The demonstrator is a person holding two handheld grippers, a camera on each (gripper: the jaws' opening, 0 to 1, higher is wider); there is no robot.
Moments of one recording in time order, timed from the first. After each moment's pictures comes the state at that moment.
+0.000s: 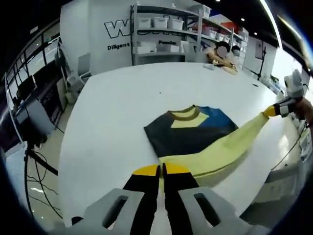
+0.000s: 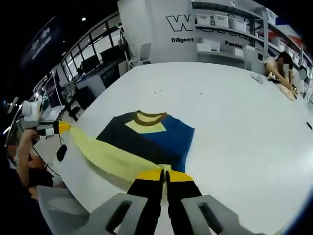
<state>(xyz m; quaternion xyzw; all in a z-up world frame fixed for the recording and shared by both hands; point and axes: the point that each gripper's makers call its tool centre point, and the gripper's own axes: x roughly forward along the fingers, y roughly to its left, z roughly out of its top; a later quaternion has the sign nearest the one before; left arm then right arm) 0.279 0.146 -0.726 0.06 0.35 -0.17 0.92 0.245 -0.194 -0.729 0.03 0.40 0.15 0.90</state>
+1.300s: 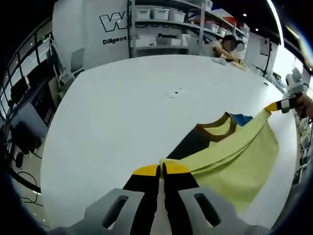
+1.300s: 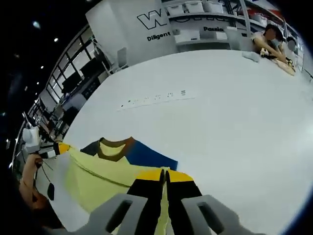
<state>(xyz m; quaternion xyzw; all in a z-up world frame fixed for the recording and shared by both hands) 0.431 0.136 -0.817 0.06 0.38 -0.19 0.90 0.383 -0.221 -0.814 0.12 0.43 0.08 0.89</state>
